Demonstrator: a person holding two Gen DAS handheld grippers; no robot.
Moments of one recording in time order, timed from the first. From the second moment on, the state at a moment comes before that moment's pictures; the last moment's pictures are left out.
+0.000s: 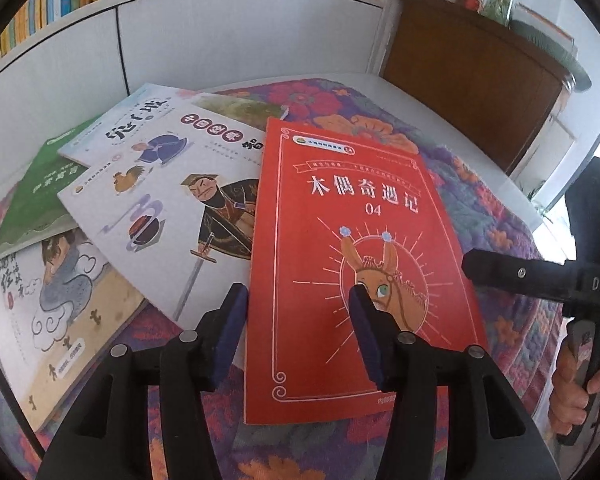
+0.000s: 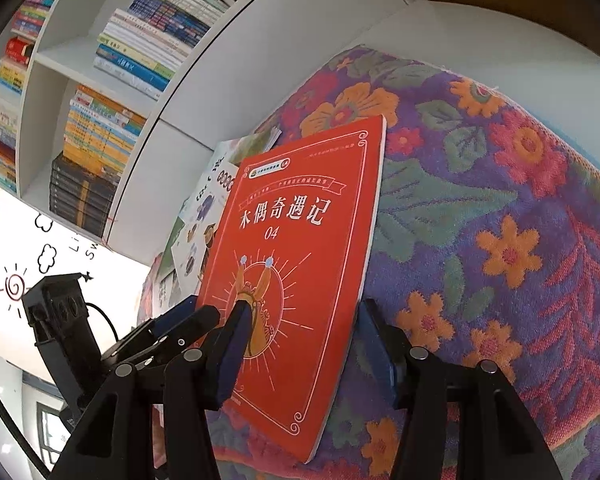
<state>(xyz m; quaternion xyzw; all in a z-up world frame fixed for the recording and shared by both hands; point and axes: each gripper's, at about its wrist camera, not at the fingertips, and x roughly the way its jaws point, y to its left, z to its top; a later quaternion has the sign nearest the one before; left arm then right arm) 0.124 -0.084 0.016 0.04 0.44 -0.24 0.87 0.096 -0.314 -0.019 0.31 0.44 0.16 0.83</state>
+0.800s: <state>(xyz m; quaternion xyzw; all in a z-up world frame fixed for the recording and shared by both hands) 0.030 0.023 -0.001 -0.08 0.51 -0.19 0.84 0.091 -0.223 -0.022 0.21 0.52 0.34 0.75</state>
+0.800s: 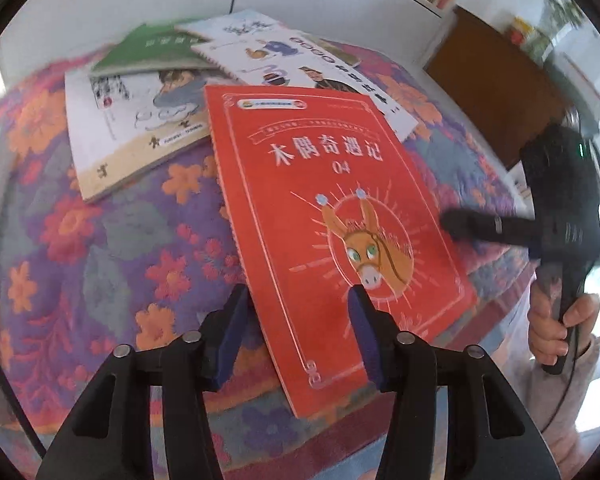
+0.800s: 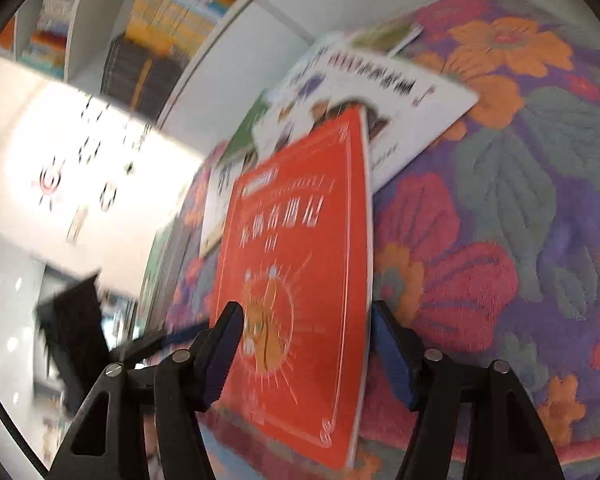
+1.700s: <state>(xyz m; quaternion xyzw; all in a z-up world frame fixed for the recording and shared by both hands) 0.058 0.033 0.000 -0.10 0.49 -0.20 0.84 0.106 -0.237 -0.032 0.24 0.53 0.34 0.74</state>
